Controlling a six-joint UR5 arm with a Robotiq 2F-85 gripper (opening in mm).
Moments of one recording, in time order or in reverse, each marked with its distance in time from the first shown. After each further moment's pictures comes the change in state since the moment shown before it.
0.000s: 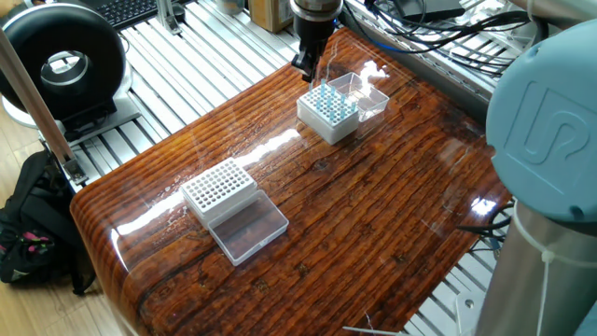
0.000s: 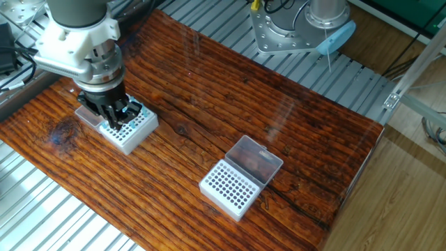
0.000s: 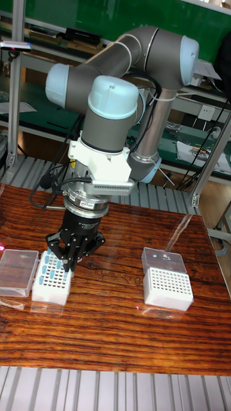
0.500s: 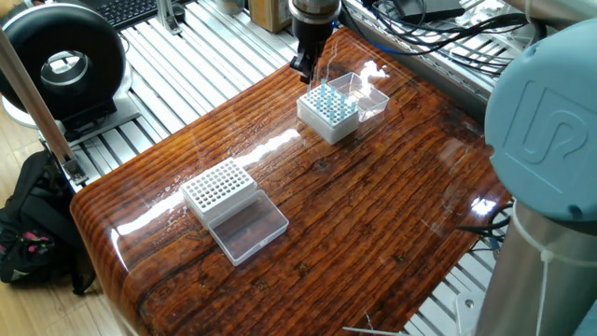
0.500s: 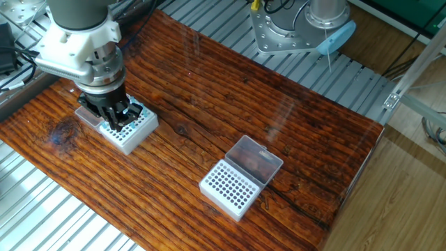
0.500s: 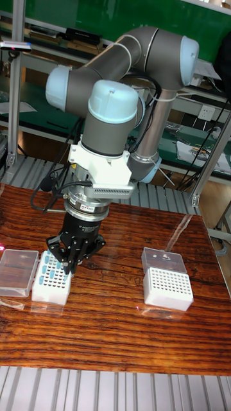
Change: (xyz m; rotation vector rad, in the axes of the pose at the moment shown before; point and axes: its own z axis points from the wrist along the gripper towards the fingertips) arm -0.002 0.002 0.005 -0.002 -0.001 -0.007
